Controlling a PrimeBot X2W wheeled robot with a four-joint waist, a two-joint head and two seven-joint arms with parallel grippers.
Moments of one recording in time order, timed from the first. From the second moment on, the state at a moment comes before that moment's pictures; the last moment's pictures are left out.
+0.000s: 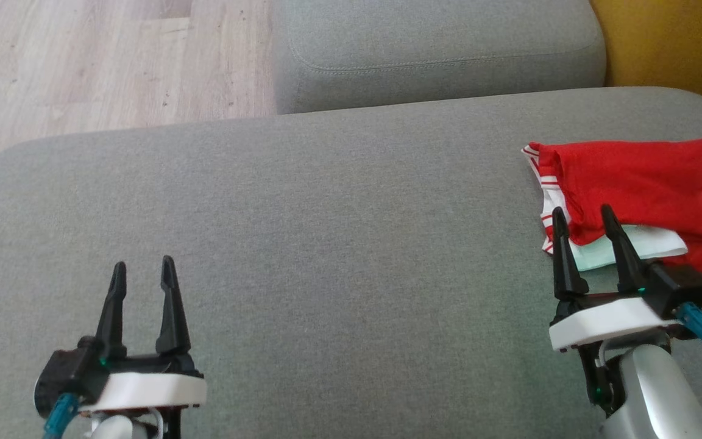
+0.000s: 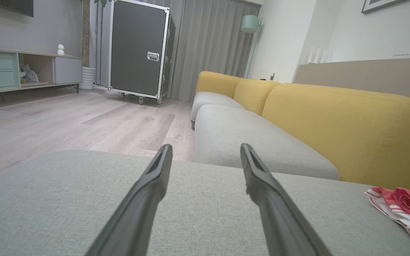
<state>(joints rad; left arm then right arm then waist) -0.03 0.04 -0.02 0.21 -0.26 -0.10 -0.25 -0.17 -0.05 0.02 0.35 0.15 0.13 -0.25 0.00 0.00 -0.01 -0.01</state>
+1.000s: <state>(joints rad) 0.02 0.04 -0.01 0.32 -0.42 -0.10 -0.22 -0.09 -0.05 0.03 0.44 0.30 0.13 -0.22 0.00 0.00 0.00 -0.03</state>
